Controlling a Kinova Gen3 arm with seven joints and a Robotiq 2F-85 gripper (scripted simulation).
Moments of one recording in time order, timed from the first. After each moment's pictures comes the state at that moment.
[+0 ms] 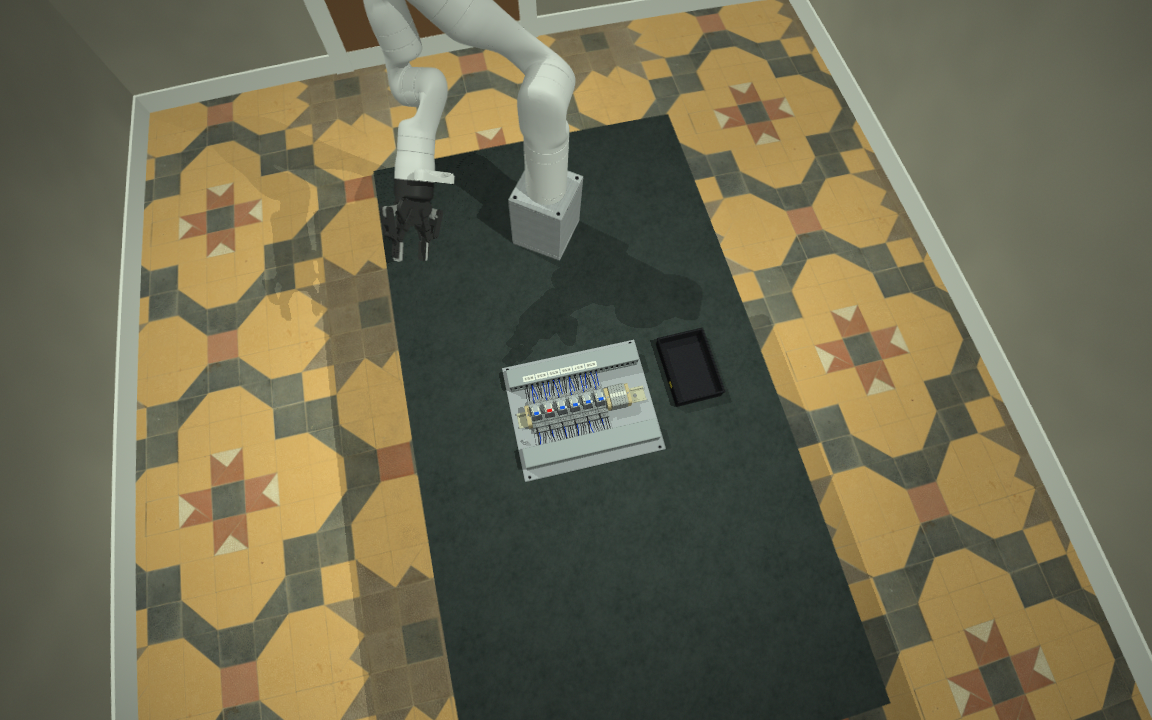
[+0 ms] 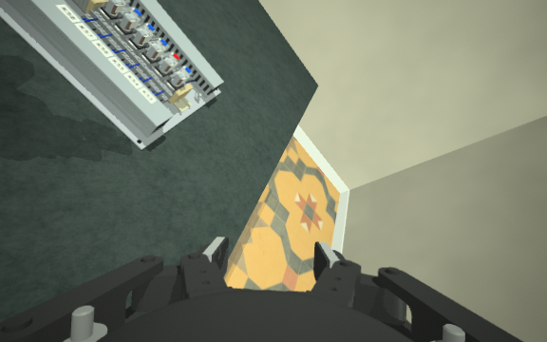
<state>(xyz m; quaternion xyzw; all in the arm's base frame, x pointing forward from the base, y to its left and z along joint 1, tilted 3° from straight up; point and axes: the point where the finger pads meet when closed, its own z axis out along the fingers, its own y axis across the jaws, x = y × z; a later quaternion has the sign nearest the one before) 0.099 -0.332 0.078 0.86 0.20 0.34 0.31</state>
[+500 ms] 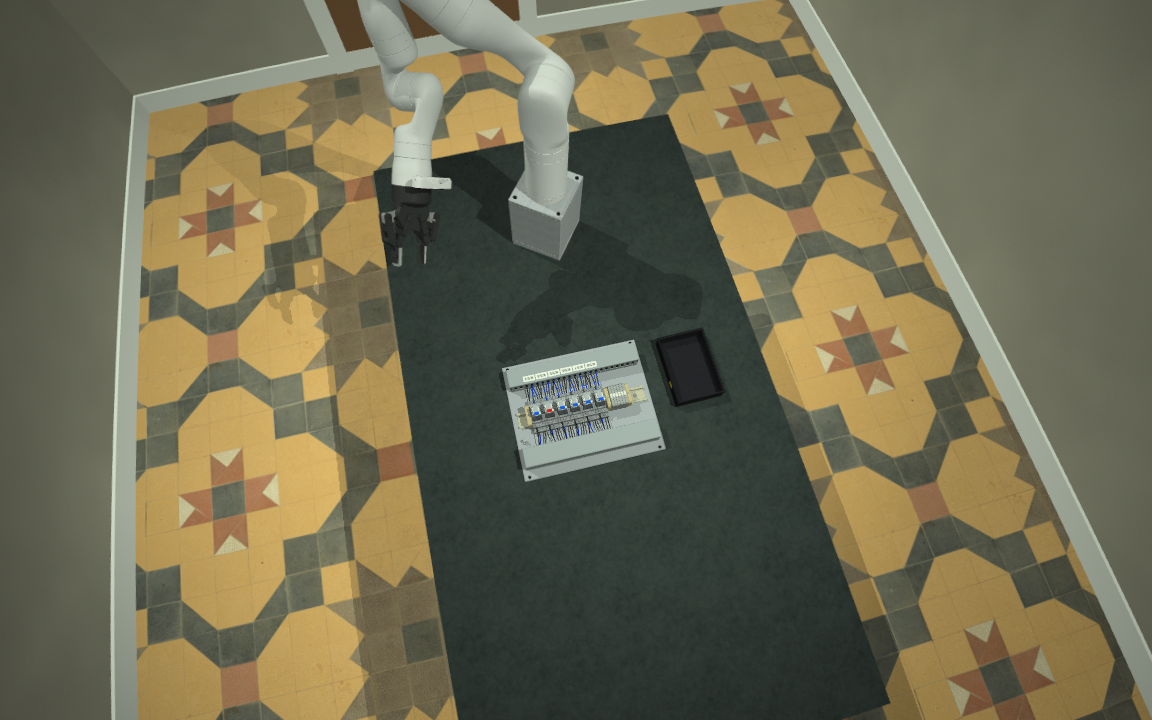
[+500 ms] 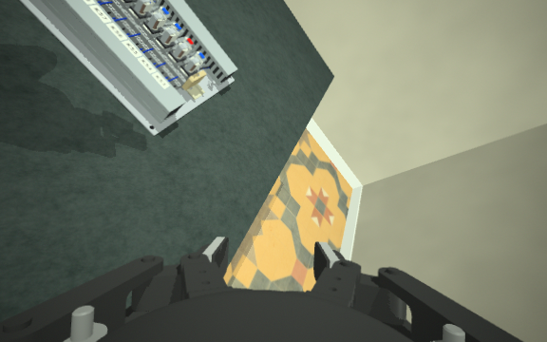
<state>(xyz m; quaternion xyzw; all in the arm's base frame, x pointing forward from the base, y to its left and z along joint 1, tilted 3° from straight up) 0.098 -0.337 0.063 0.87 0.22 0.32 0.30</state>
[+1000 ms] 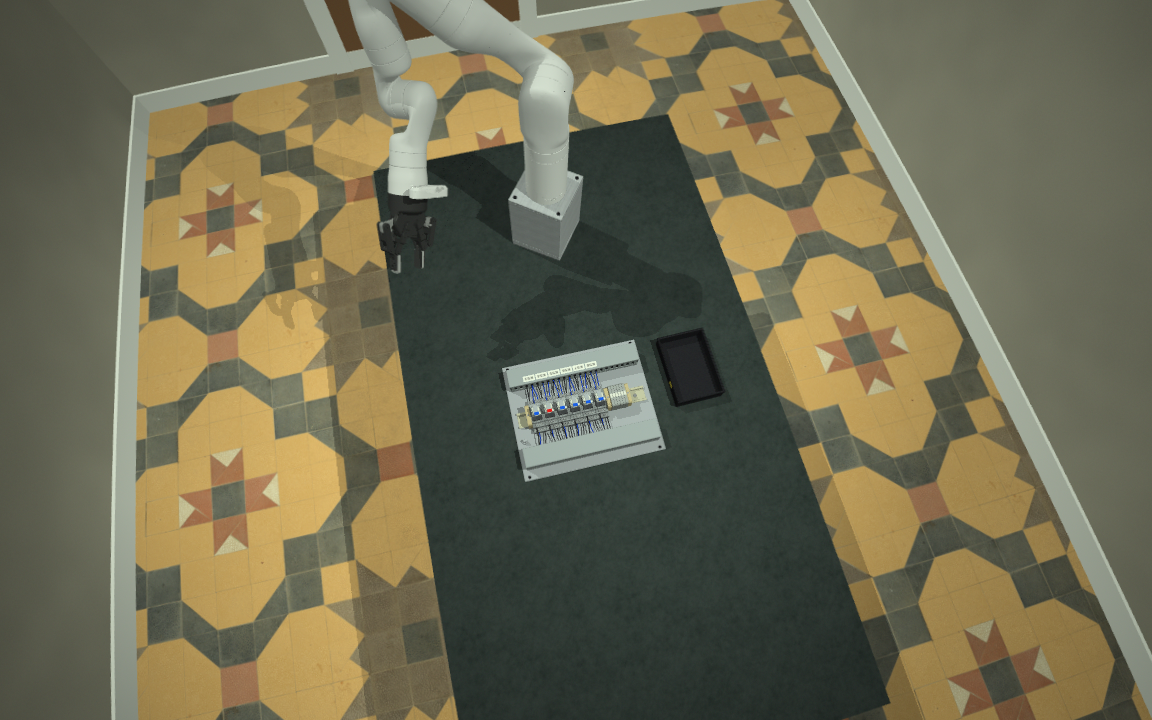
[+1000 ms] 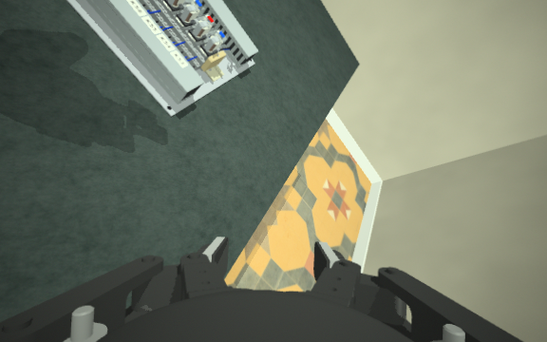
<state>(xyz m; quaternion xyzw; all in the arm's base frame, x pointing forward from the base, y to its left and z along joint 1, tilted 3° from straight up) 0.096 -0.345 0.043 0.88 0.24 0.29 0.28</state>
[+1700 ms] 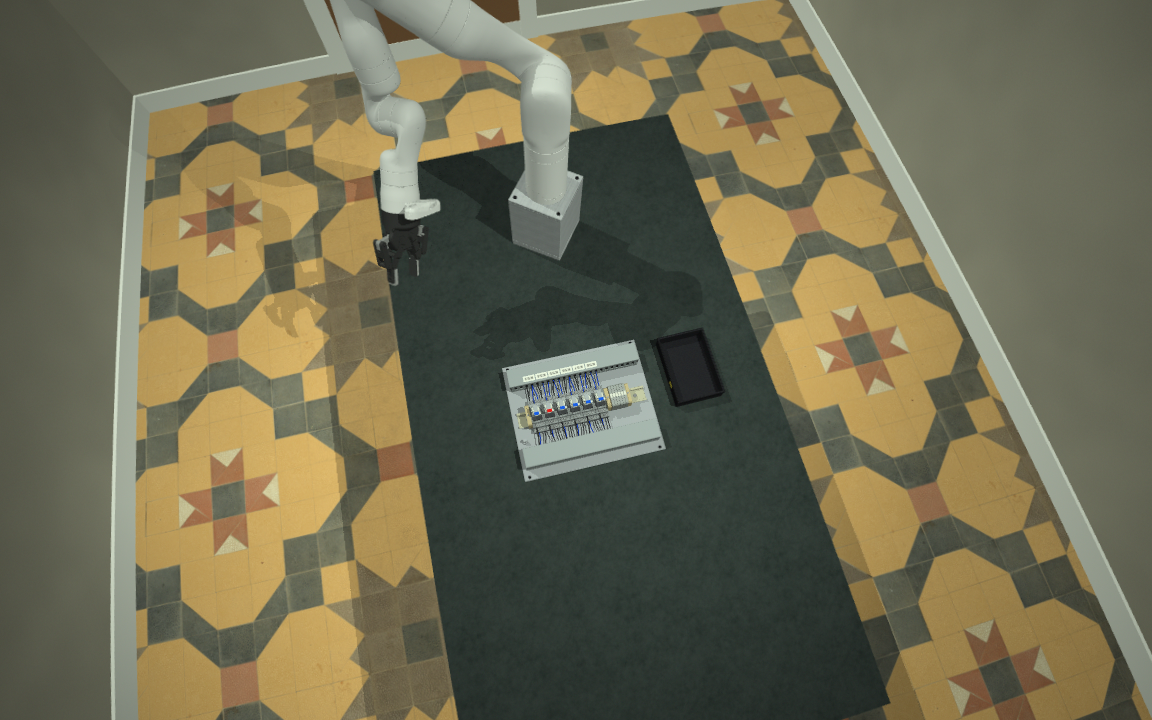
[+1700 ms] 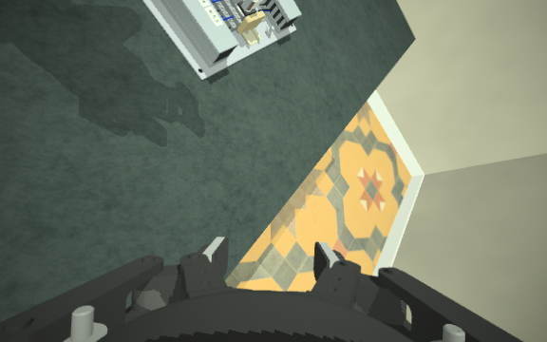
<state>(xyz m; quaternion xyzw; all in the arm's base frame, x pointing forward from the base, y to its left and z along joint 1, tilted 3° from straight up) 0.095 -0.362 0.008 0.90 0.29 0.23 0.25</state>
